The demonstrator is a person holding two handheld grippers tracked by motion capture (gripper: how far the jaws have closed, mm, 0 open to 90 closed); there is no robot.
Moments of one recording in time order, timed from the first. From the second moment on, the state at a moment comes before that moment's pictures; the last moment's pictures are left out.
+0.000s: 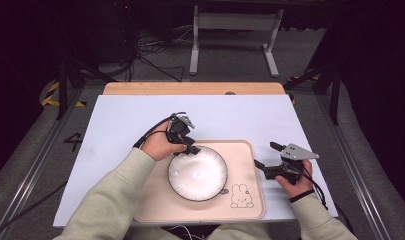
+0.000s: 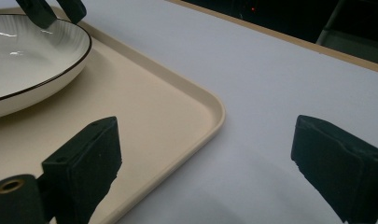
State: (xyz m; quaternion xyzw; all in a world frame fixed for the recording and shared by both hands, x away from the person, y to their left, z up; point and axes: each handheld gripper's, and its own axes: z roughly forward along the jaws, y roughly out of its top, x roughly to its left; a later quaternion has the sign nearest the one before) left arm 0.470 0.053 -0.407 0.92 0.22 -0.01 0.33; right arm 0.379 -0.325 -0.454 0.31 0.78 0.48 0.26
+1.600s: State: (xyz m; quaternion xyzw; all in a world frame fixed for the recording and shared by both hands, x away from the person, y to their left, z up) left arm 0.350 0.220 -0.400 0.77 0.33 0.20 0.50; right arm 0.381 -0.327 -0.454 0.31 0.78 0.48 0.25
